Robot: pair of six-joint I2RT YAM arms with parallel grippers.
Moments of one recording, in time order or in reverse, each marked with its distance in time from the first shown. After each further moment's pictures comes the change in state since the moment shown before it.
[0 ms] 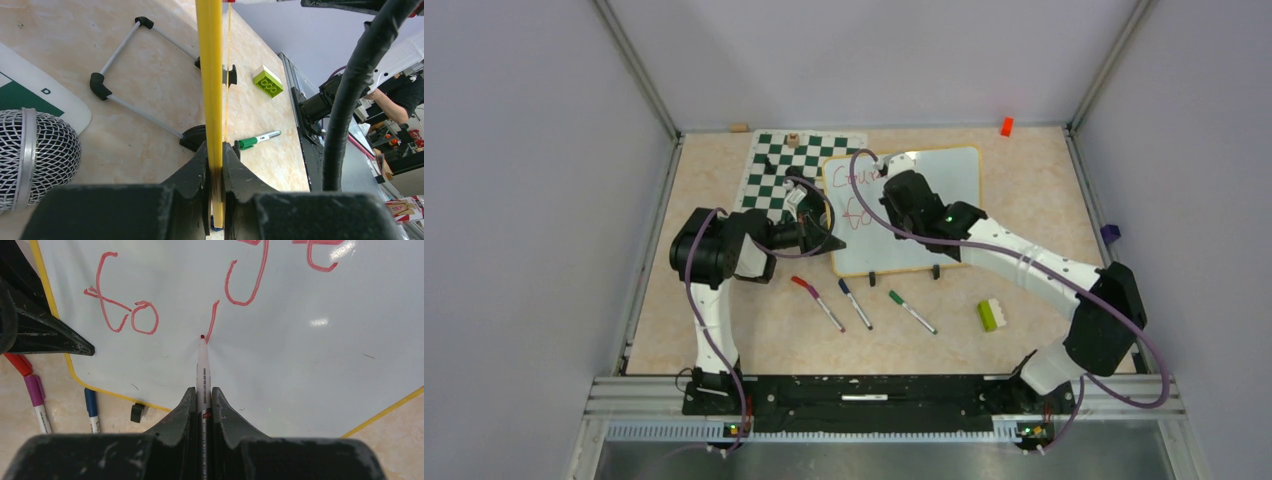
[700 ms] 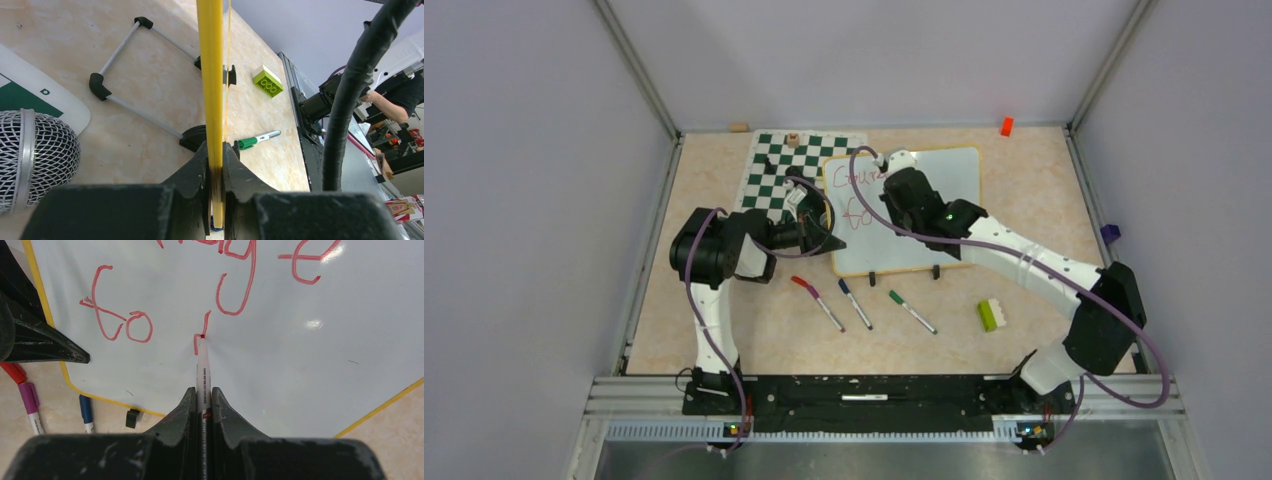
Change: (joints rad) left arm 0.000 0.000 0.000 0.001 0.000 0.000; right arm 0.000 0.011 0.034 -0.003 0.025 -0.017
